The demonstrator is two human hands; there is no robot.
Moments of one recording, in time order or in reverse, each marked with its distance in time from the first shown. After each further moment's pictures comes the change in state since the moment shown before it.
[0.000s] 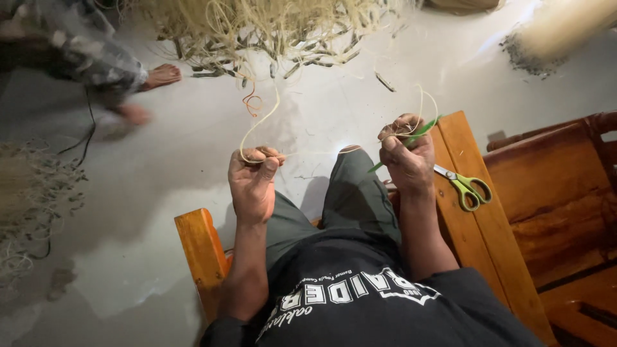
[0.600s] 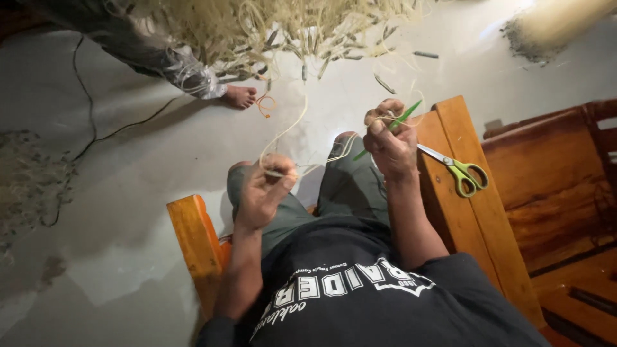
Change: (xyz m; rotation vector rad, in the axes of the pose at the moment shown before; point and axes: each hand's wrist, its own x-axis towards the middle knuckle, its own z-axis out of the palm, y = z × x) left_hand -0.030 0.024 0.004 0.181 -0.381 -0.054; right_hand -0.005 0.021 0.008 0.091 -0.084 0.051
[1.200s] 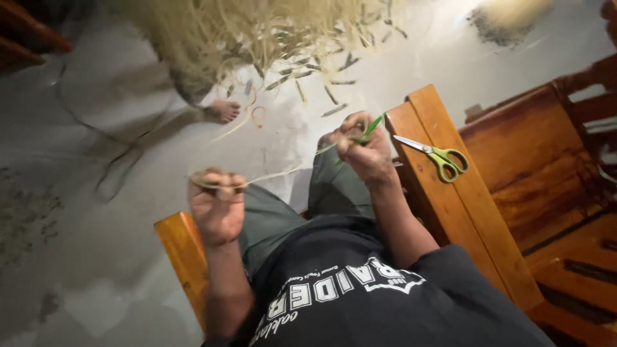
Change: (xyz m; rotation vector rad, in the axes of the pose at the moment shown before) left_hand -0.023 -0.019 -0.033 -0.509 0.192 0.106; right_hand -0.020 -0.005 0.010 -0.028 -0.040 0.015
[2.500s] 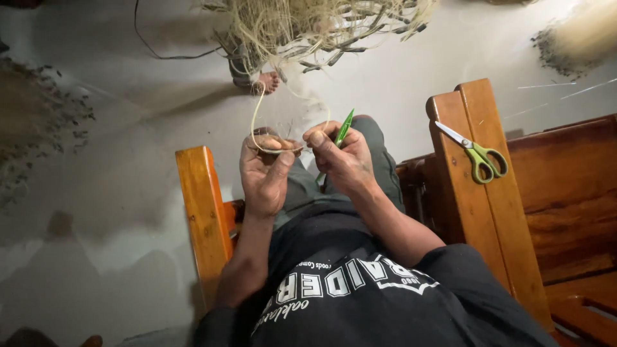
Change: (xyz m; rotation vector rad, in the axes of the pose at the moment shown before) left_hand -0.055 0.004 0.075 0.329 0.090 0.138; right_hand -0.070 0.023 0.117 -0.081 0.015 0.237
